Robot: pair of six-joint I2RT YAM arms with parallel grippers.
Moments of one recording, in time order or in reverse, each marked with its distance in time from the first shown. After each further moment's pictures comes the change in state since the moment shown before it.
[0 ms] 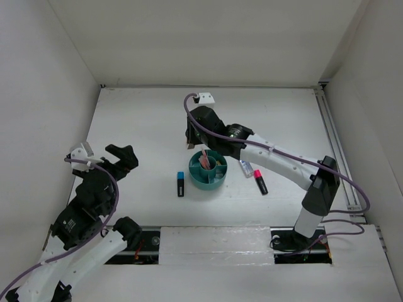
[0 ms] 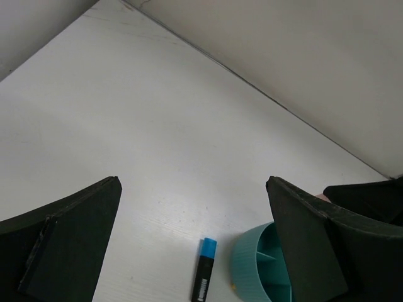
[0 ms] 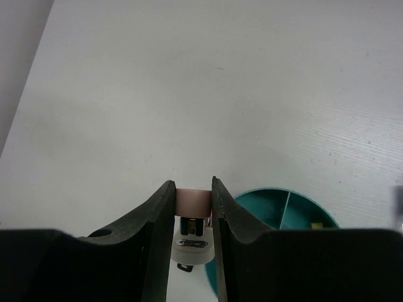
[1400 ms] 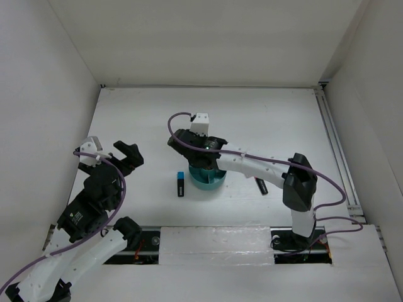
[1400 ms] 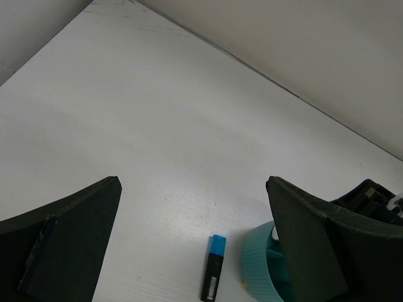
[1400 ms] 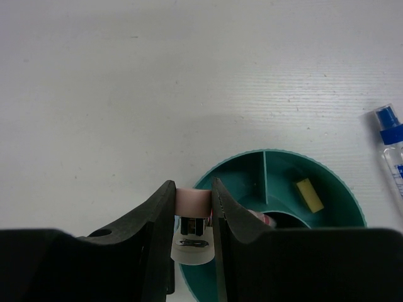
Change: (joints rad) left arm 0.000 0.065 -0.007 0.017 -0.001 0.029; right arm 0.103 0.181 0.036 -0.194 0.348 0.288
